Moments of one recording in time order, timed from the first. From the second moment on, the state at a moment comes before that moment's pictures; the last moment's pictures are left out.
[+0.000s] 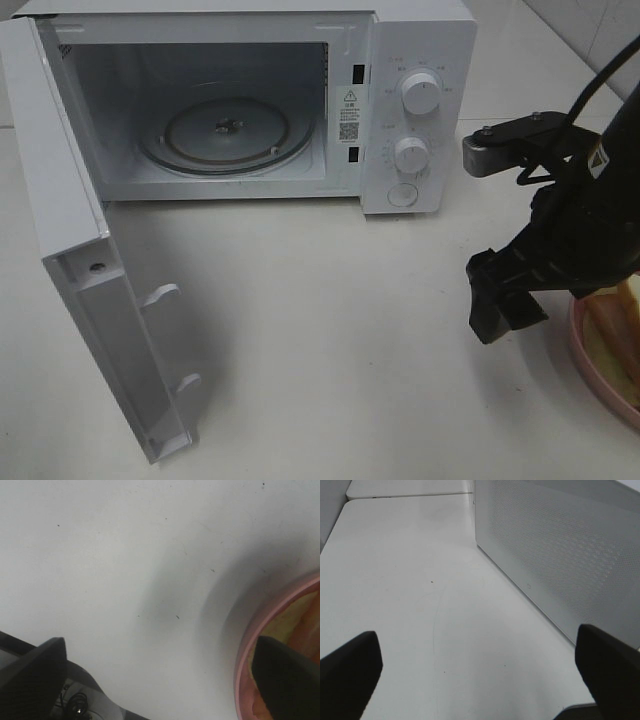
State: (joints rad) left arm -0.02 0.00 -0.50 -0.08 1.05 0.08; right arm 0.44 1.44 -0.83 -0.01 0.81 0.03
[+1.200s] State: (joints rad) left arm -0.02 0.00 -0.50 -0.08 1.05 0.08; right arm 0.29 1.60 -0.84 -0.07 0.82 0.18
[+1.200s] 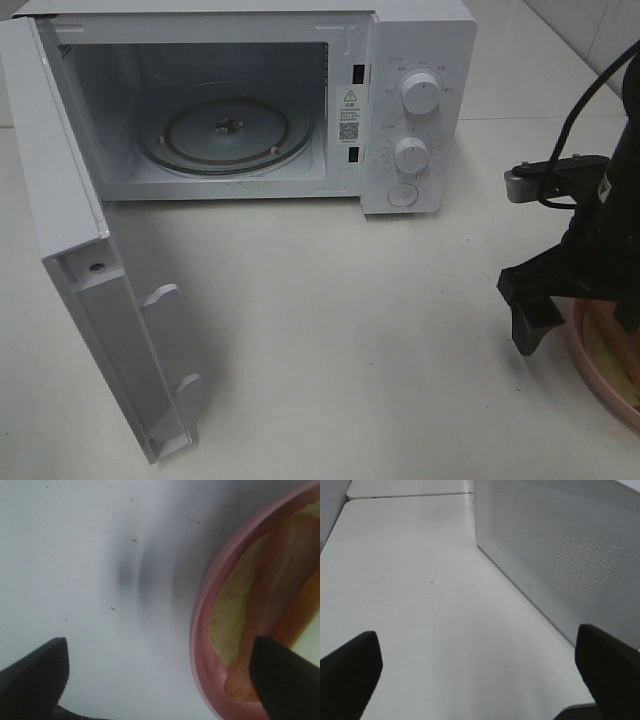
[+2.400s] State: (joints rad) left arm -0.02 0.00 -0.50 -0.08 1.05 0.08; right arm 0.29 1.78 -0.76 -0.11 0.63 0.19
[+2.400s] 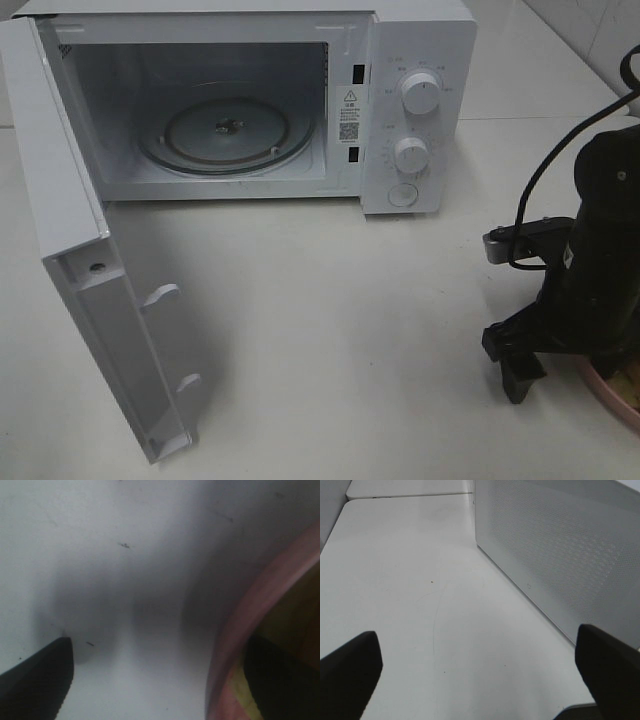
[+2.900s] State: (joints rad) left arm -0.02 0.00 -0.50 -0.08 1.05 0.08; right arm 0.29 1.78 -0.75 -0.22 0.63 0.32
